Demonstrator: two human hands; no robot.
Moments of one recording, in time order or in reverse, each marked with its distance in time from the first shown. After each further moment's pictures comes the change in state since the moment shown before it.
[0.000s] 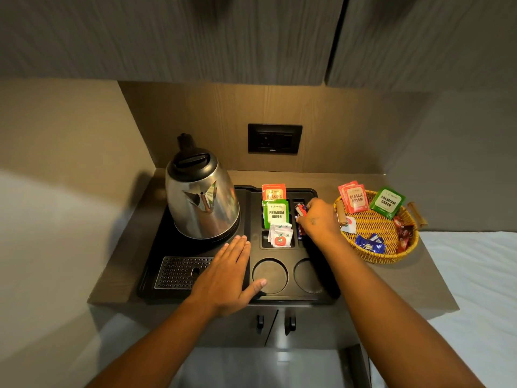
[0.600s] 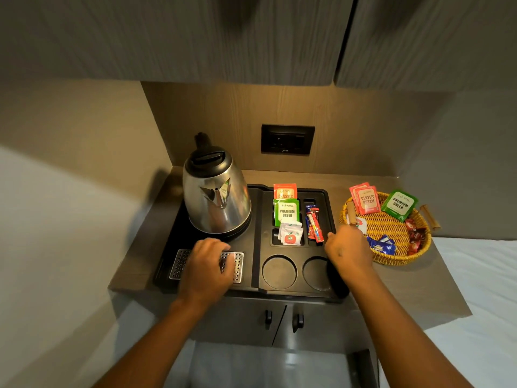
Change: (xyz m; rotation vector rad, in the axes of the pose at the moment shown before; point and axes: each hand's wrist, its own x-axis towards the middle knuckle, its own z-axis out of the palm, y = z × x) left_hand -0.034 -0.023 -0.018 -0.260 0.544 -0.219; right_hand -0.053 0.044 -0.001 -0.146 0.141 -0.009
